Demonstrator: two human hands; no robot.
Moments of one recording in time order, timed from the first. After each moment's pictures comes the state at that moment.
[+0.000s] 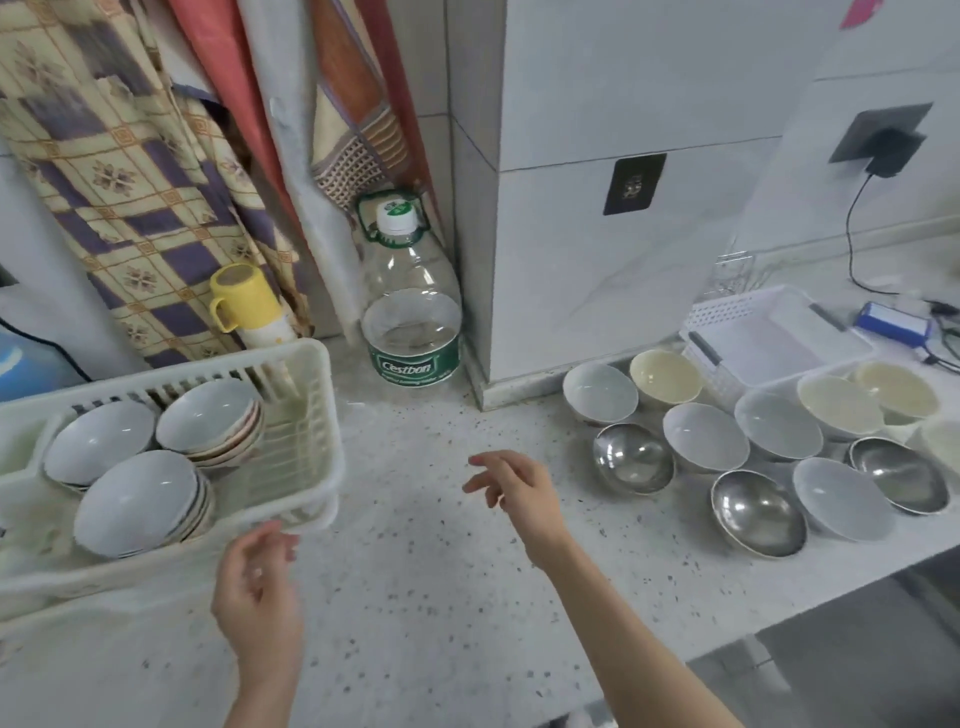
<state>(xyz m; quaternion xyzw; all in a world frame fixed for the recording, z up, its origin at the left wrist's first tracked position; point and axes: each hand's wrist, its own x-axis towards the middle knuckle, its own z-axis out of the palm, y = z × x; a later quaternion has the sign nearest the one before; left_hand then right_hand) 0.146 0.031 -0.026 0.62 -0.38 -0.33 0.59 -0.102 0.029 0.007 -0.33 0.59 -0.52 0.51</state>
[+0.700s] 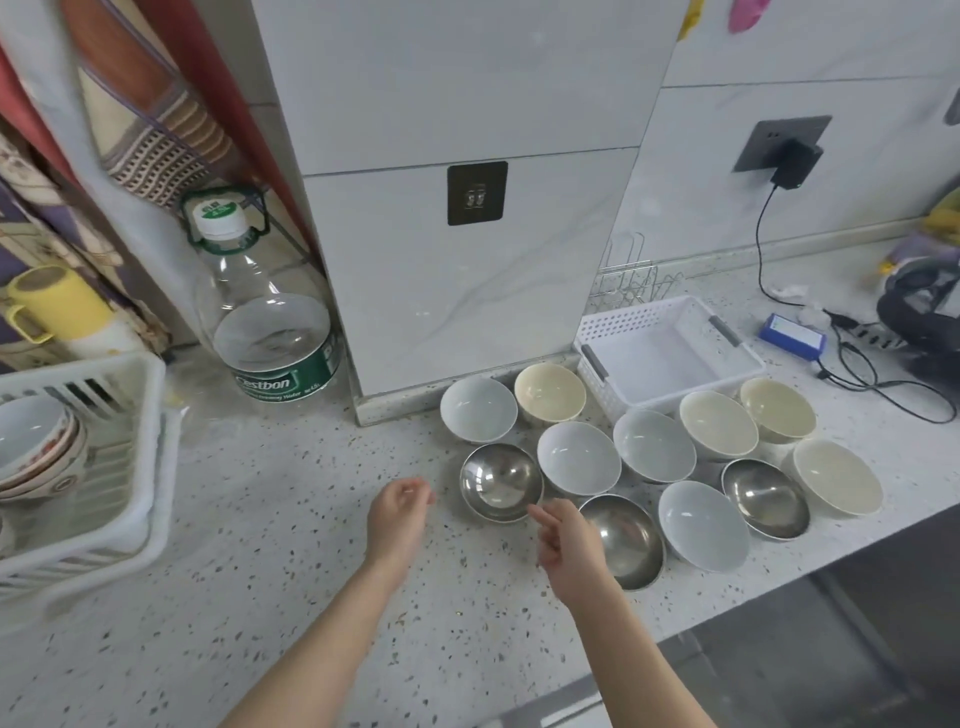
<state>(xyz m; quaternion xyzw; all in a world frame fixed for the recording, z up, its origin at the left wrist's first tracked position) -0.146 0.005 -0.054 0.63 -0.47 -0.54 0.30 -0.318 0.090 -0.030 0.08 0.64 -0.55 0.53</state>
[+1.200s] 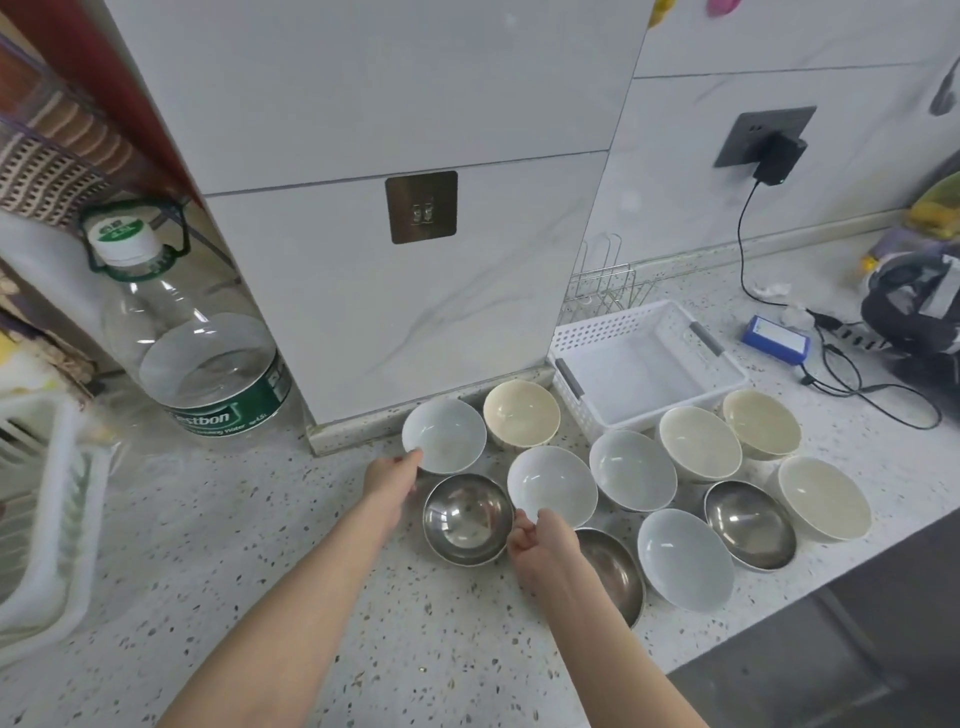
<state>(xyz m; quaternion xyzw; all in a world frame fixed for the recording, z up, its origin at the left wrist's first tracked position) -0.219 -0.097 -0.070 0.69 -0.39 -0.57 0.22 -0.354 0.030 -0.035 0.30 0.52 -0.62 0.51</state>
